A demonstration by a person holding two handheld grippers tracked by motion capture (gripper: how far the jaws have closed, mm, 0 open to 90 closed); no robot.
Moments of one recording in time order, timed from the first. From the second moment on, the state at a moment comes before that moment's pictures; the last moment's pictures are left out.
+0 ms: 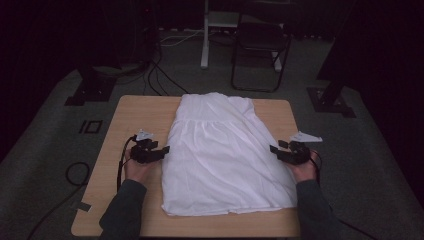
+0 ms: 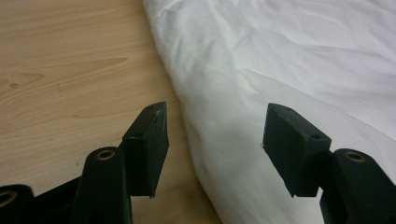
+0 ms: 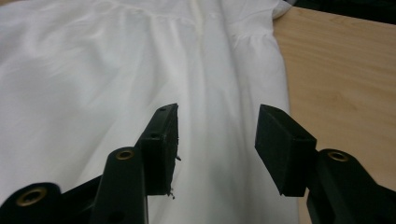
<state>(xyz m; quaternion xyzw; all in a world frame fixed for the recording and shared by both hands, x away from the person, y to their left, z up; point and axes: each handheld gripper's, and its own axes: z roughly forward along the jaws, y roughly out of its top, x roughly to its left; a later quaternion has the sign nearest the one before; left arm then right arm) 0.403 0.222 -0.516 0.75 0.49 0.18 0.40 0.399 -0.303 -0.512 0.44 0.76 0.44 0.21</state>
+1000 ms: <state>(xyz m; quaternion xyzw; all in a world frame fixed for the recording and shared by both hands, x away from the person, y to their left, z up) 0.433 0.202 -0.551 0.77 0.50 0.14 0.37 0.475 -0.306 -0.558 0.55 0.73 0.33 0.22</state>
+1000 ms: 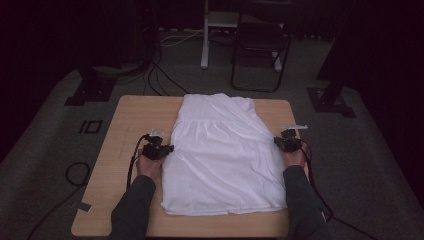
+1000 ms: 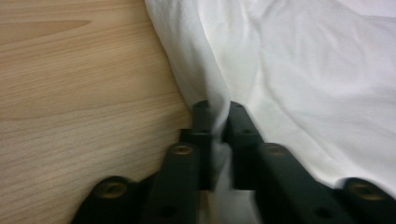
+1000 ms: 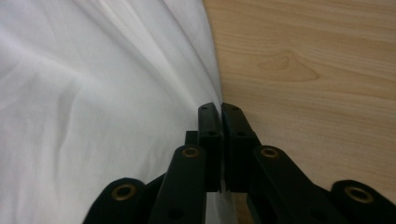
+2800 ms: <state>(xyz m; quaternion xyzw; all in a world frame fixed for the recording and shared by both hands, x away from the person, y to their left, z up) 0.384 0.196 -0.527 0.78 0.45 0.18 0.39 0.431 -0.217 -0.522 0.44 0.77 0.42 0.18</state>
